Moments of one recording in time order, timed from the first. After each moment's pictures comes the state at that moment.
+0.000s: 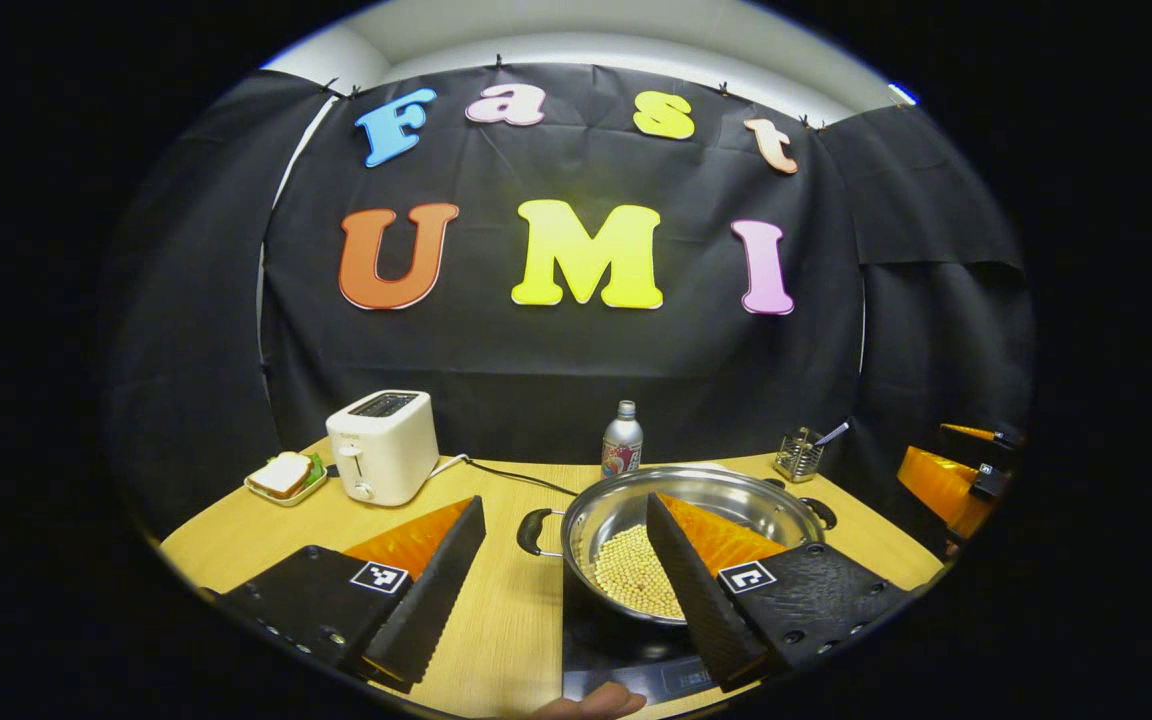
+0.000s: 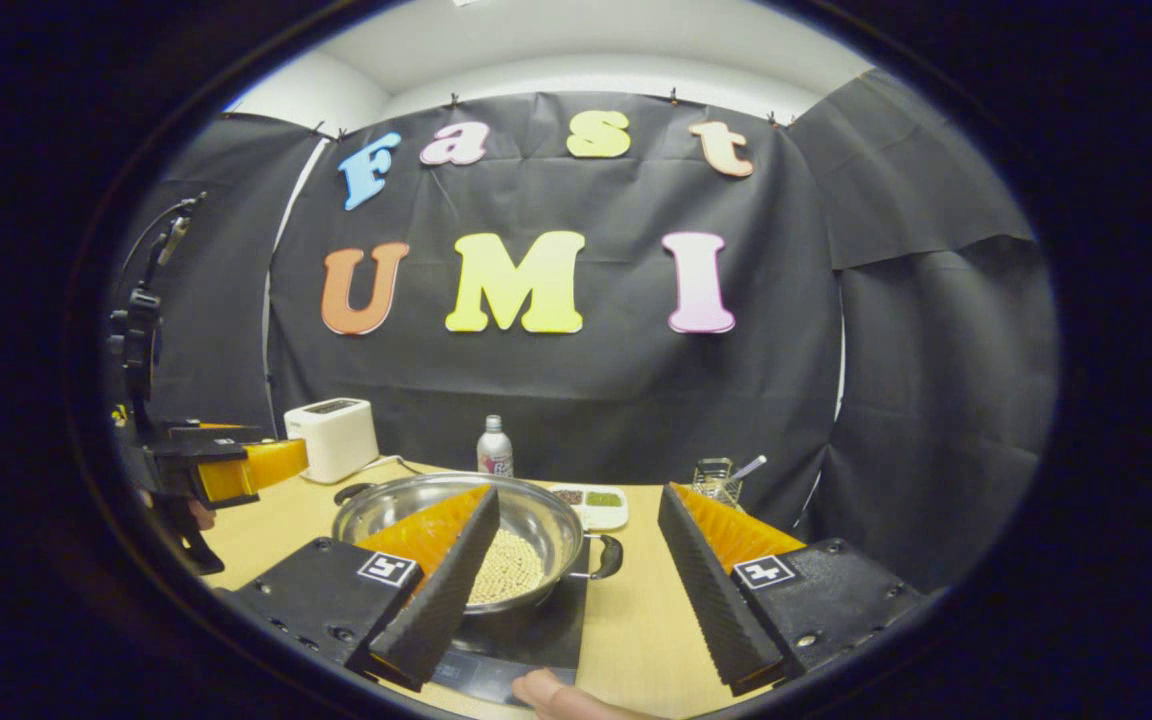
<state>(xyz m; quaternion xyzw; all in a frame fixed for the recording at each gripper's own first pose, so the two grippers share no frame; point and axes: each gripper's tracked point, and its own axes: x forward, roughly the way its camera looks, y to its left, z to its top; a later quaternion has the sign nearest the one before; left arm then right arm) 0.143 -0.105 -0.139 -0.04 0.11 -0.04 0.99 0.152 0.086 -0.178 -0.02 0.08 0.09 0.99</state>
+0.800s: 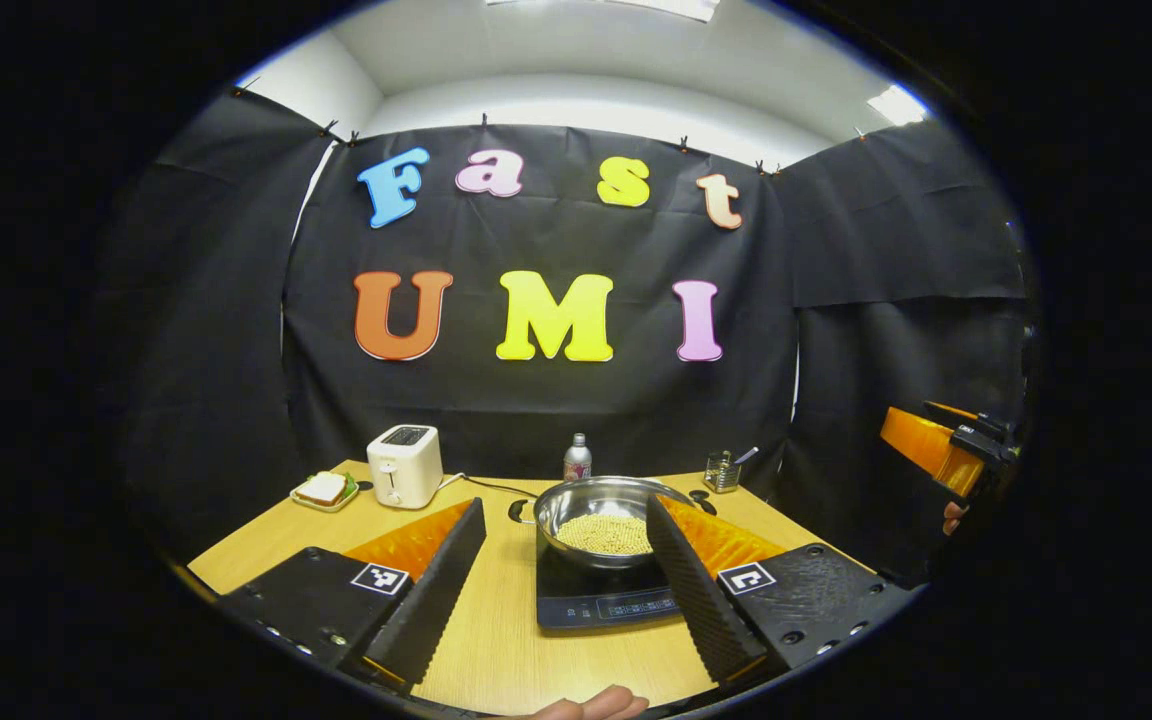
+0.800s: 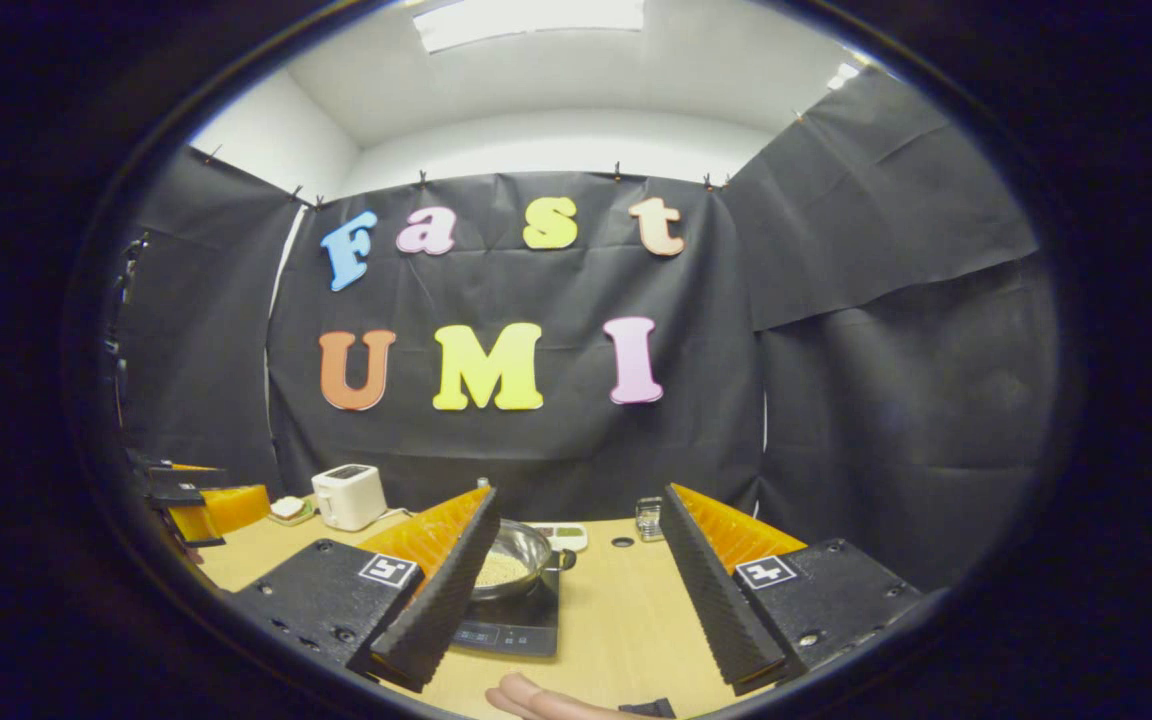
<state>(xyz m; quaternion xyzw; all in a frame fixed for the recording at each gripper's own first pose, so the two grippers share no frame) -0.042 -0.106 -0.030 -0.03 0.05 -0.08 1.00 -0.026 0.028 -0.060 0.01 0.01 0.04 1.00</state>
